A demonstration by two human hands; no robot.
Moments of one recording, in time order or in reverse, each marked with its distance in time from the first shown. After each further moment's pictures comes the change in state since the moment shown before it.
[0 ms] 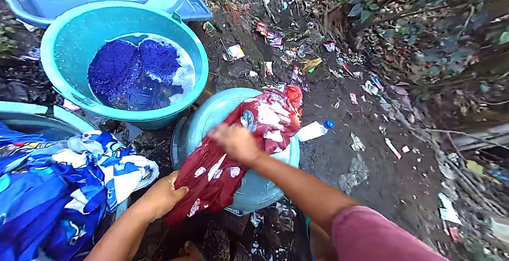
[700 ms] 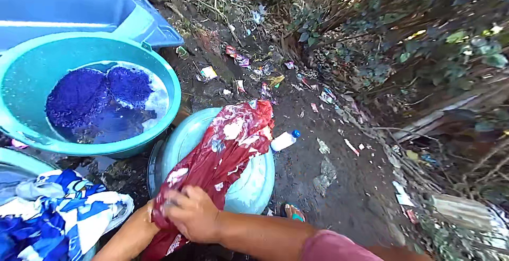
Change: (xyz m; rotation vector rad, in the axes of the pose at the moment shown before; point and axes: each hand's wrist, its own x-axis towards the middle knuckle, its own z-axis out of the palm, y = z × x) left_hand 0.013 -0.010 0.000 0.062 0.022 0.084; right_hand -0.019 -0.099 -0.002 0.136 0.005 0.148
